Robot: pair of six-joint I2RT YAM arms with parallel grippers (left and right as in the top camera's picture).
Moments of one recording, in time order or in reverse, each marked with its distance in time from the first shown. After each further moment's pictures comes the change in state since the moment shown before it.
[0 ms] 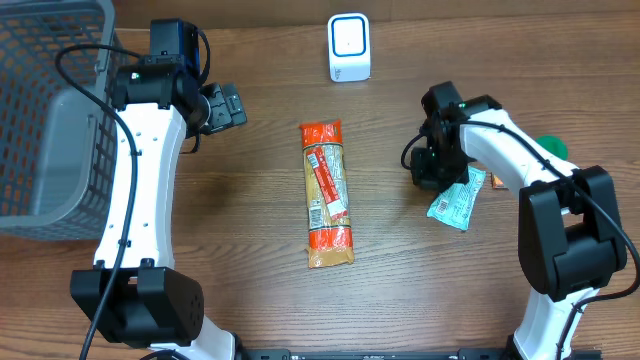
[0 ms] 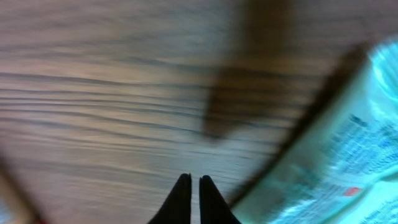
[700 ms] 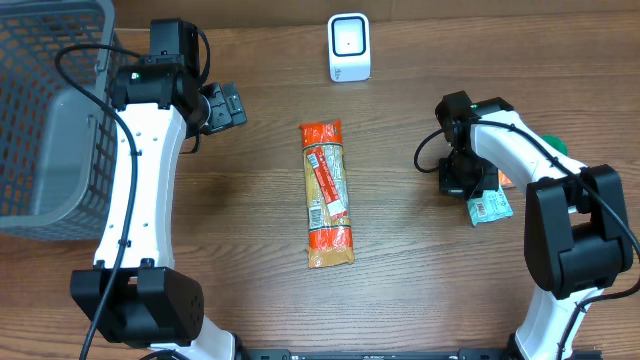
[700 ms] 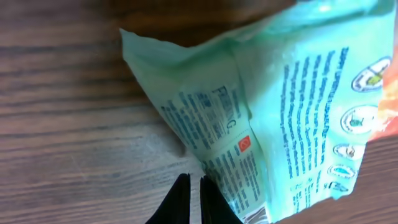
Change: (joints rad) left arm 0.000 0.000 0.000 0.000 0.000 0.000; right arm -0.051 0.000 -0.021 -0.114 0.293 0.027
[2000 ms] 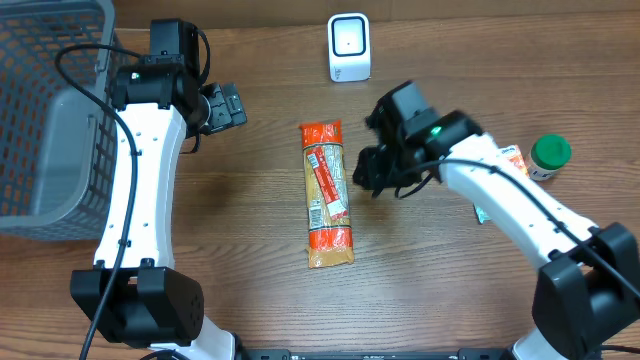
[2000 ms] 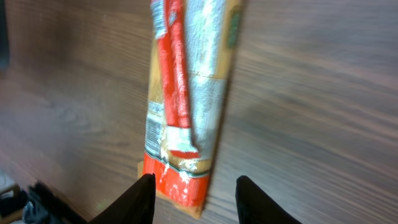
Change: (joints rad) left arm 0.000 0.000 0.000 0.000 0.000 0.000; right arm 0.294 -0.227 0.008 0.270 -0.488 0.029
